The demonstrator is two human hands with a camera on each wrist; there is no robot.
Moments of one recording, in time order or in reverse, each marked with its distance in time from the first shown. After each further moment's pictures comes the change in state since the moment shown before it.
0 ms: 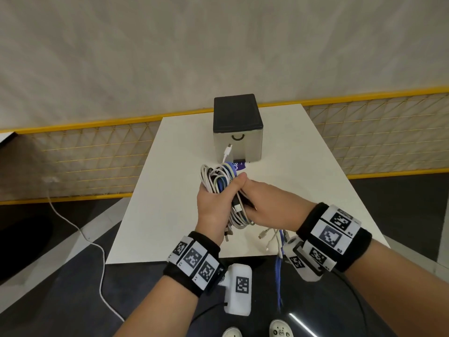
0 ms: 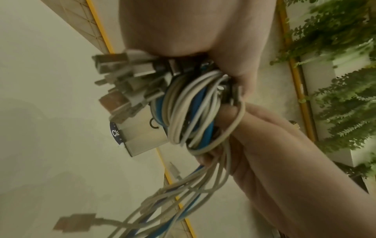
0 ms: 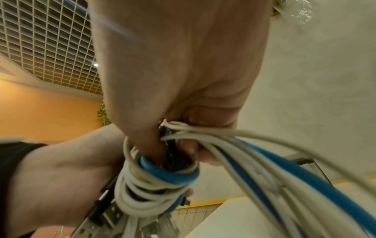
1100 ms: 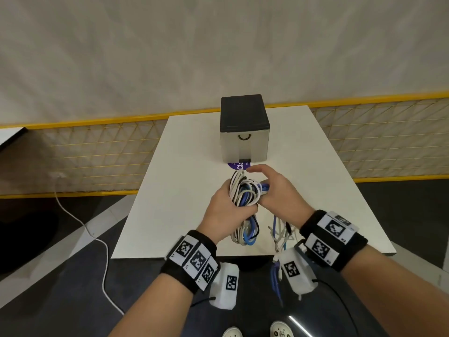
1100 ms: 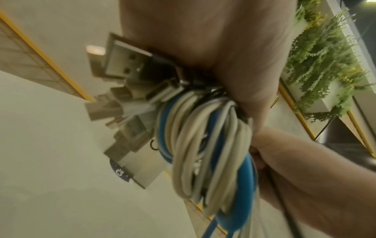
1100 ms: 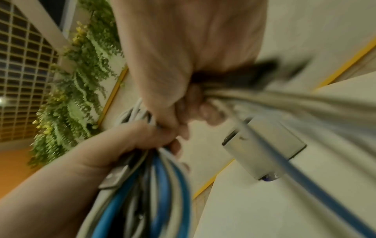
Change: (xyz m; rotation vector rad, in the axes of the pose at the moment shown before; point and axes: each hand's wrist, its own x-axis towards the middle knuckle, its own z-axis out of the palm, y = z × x) left_hand 0.000 -0.004 -0.021 0.599 -0.322 0.178; right_hand 0.009 0.025 0.020 0.437 0.369 0.207
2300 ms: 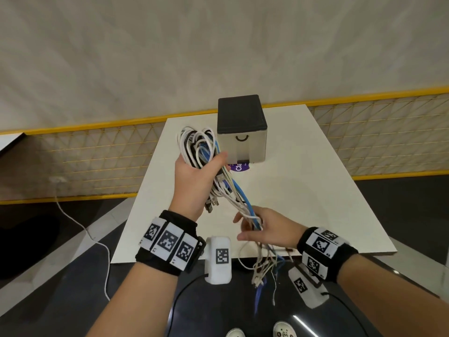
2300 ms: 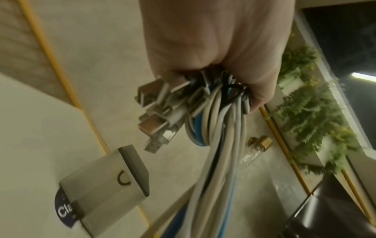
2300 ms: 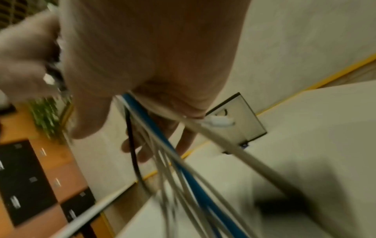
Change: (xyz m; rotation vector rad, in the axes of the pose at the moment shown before) left_hand 0.011 0.054 -0.041 -0.452 0.300 0.118; right_hand -0.029 0.020 0.014 0.099 -0.441 0.044
